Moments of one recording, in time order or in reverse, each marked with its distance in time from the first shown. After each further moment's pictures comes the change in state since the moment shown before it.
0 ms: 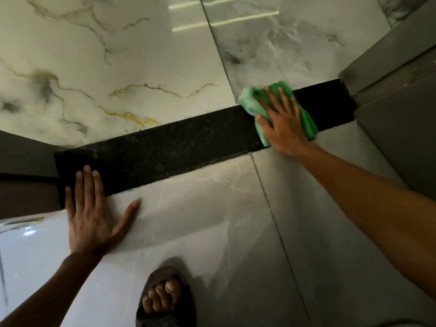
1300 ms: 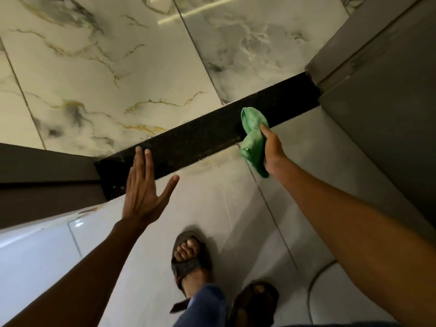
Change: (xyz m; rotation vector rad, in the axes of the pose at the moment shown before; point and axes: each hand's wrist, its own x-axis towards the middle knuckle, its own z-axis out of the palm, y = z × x) left_hand 0.016 0.104 -0.143 -0.279 -0.262 0.158; right_hand -0.088 -0.092 -0.098 1.536 -0.123 1.119
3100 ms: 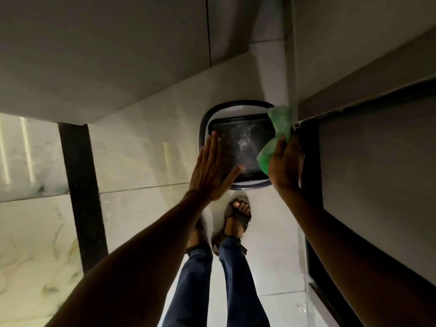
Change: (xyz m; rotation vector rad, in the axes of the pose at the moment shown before) left_hand -0.324 0.504 0.110 0.445 -0.832 1.156; right_hand -0.502 0.235 -0.393 0.064 1.347 0.064
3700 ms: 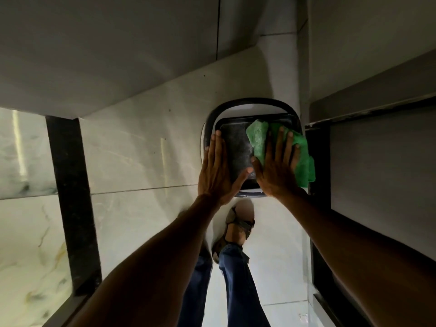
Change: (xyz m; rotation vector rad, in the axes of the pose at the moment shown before) left_hand 0.025 -0.024 0.038 -0.081 0.139 -0.045; right_hand 0.008 0.055 0.076 -0.780 -0.303 -0.407
